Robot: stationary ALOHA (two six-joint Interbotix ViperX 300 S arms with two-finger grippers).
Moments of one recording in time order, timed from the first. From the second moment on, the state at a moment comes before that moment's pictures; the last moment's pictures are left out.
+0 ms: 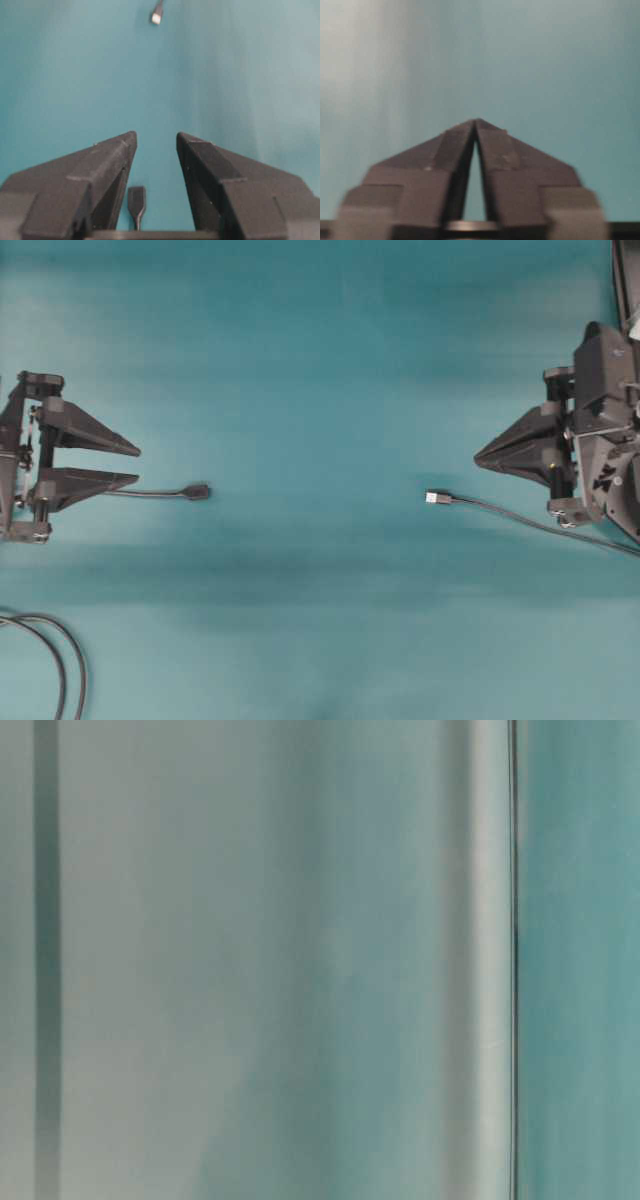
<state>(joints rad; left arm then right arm) -0.04 -0.73 1.19 -0.03 -0.04 -0.07 -0.01 -0.76 1.19 -0.01 0.10 0.29</state>
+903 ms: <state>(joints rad) -0.04 -0.42 1.16 -0.03 -0.03 0.02 -0.01 -0.26 1.10 -0.01 0.16 0.31</state>
